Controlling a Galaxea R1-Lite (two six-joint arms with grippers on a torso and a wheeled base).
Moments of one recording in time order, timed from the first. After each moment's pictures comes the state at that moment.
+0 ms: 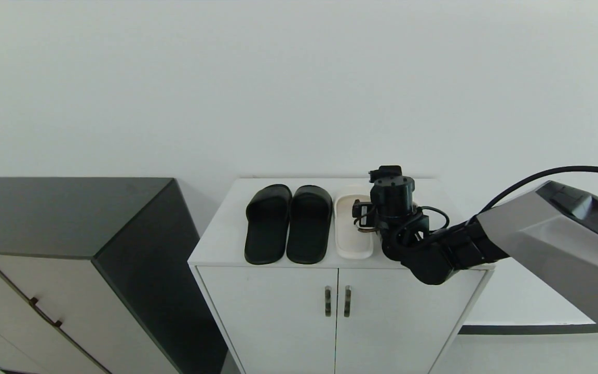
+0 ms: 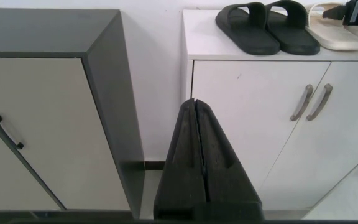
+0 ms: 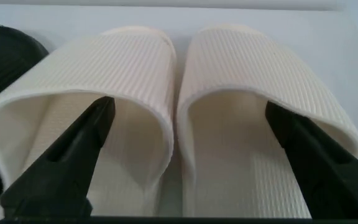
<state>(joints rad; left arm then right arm) 0.00 0.00 0.00 0.00 0.00 -0.01 0.61 2.28 -1.41 -0.69 -0.65 0.13</state>
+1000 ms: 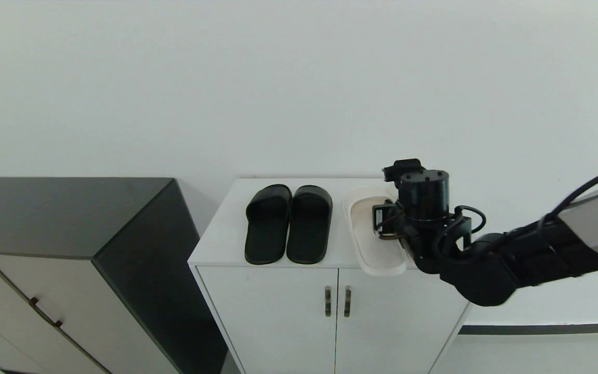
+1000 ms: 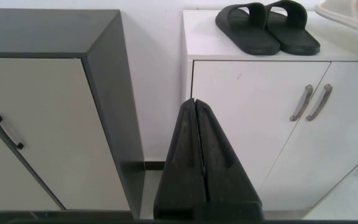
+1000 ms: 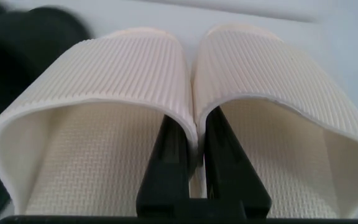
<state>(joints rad) 0.00 0.00 0.00 0.00 0.00 -0.01 0.66 2.02 -1.11 -0.71 -0.60 0.07</state>
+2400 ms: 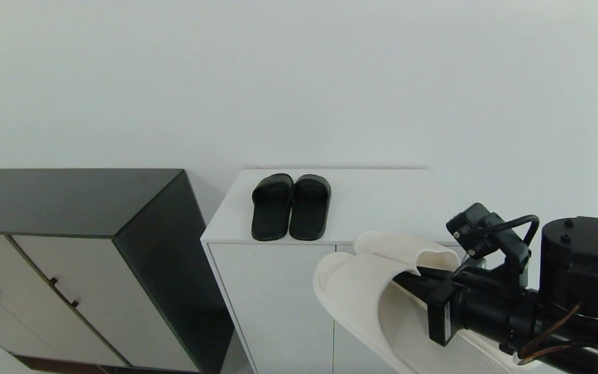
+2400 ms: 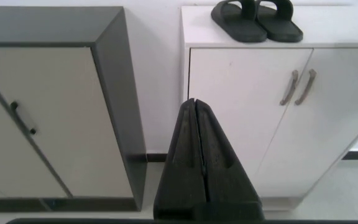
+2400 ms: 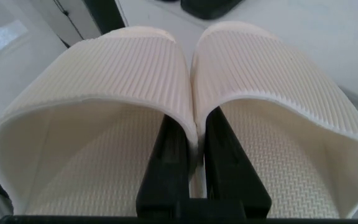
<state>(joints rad) 0.00 0.00 0.00 0.00 0.00 0.00 0.81 1.51 -0.55 -0.71 -0.09 0.09</state>
